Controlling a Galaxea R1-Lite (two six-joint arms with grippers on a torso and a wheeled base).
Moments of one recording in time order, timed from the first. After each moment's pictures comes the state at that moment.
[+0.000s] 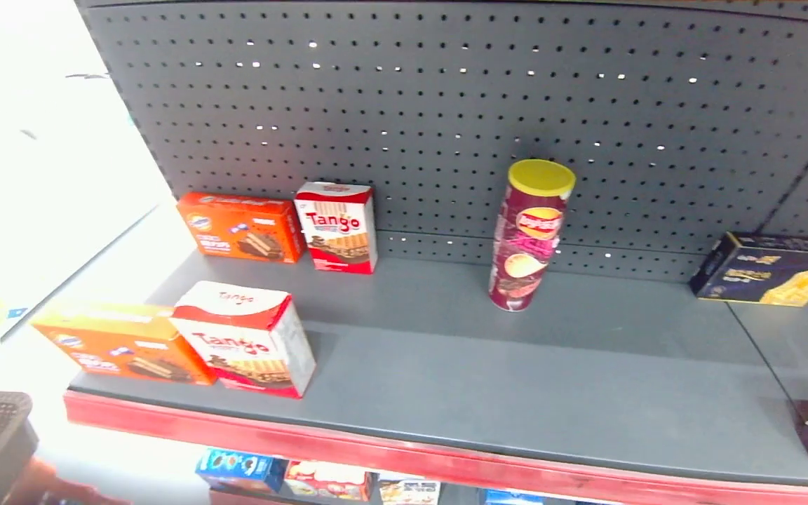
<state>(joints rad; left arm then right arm) 0.00 0.00 0.00 0.00 0.00 0.00 0.00 0.00 0.00 0.00 -0.01 0.01</state>
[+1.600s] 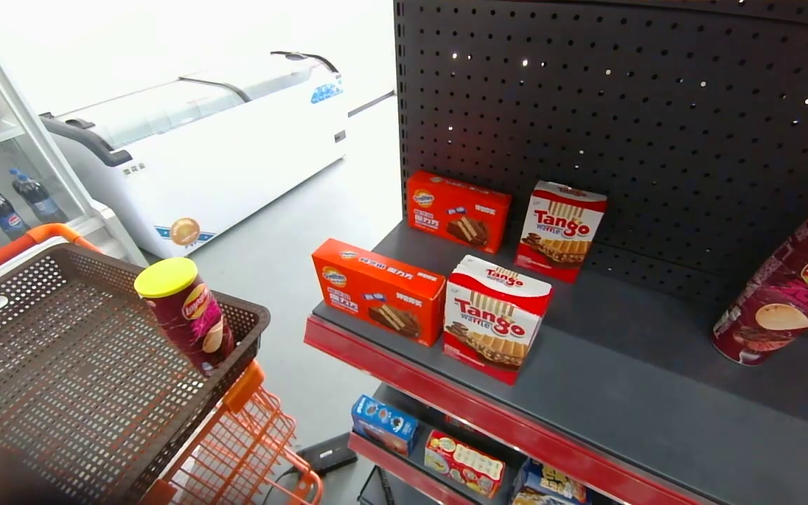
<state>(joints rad) 0.00 0.16 -0.18 0.05 0.04 0.07 0.00 0.01 0.00 0.00 -0.01 0.01</state>
